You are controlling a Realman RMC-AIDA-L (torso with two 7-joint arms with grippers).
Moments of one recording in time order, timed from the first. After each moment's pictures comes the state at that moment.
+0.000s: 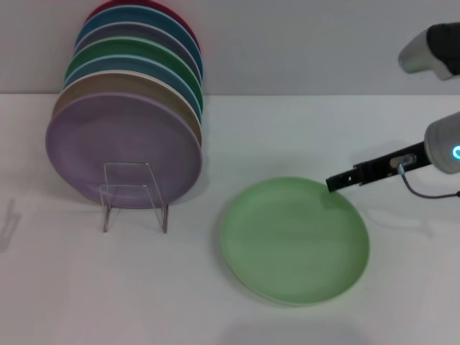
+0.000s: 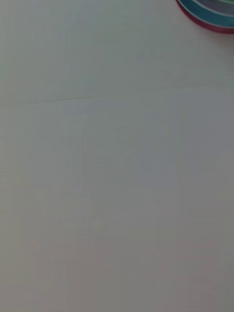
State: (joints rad) left arm -0.20 -2.08 -1.47 -0.14 2.86 1.43 -0.14; right arm 0.56 2.06 1.88 1.25 -2.53 1.30 -0.39
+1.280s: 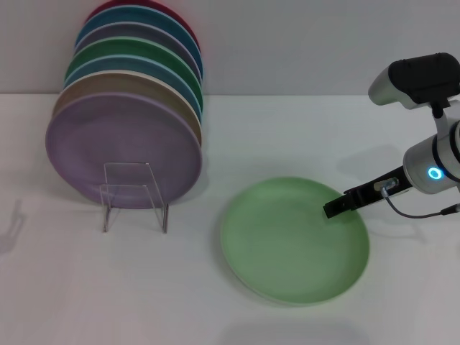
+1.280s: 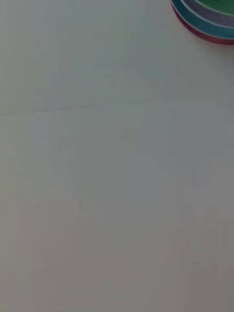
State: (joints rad) left arm -0.20 -2.08 -1.45 -0.14 2.86 1.43 -0.14; right arm 0.65 2.06 1.83 1.04 -2.59 1.22 -0.38
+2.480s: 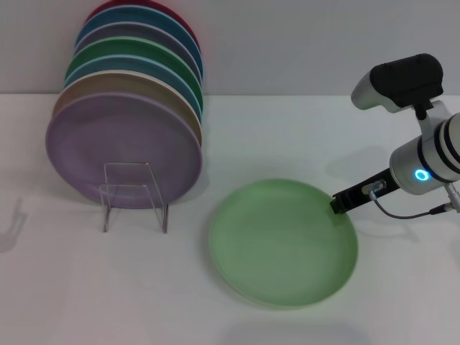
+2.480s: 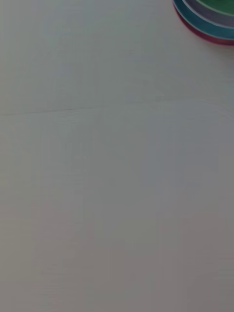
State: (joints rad) left arm -0.20 -2.08 -1.45 -0.14 2.86 1.43 -0.14; right arm 0.67 2.06 1.78 1.02 -2.58 1.21 -0.39
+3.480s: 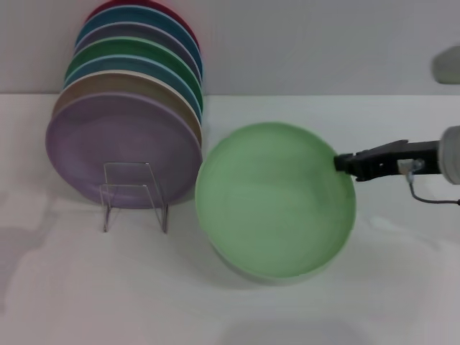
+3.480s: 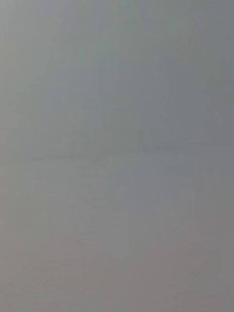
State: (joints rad) left arm -0.19 -2.06 -1.37 -0.20 2.87 1.72 -0.16; right arm 0.33 2.08 1.84 1.40 -2.22 1.14 -0.67
